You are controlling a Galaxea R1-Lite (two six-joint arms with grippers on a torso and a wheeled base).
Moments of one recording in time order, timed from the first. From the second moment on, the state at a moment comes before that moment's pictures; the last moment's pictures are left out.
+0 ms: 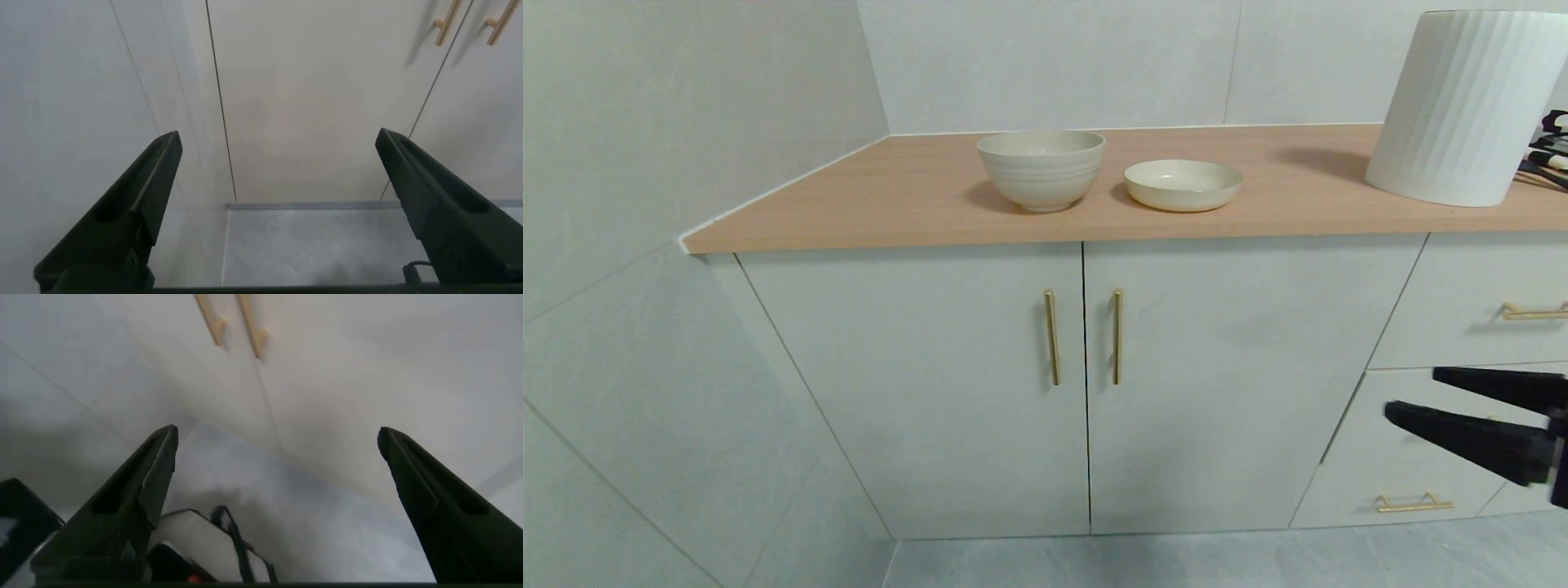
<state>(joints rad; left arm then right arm) 0.01 0.00 0.00 0.00 0.00 0.00 0.30 1.09 -0.61 -0.21 0.32 0.06</state>
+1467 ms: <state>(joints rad) 0.01 0.00 0.00 0.00 0.00 0.00 0.58 2.01 -1.10 -0.71 0.31 0.27</state>
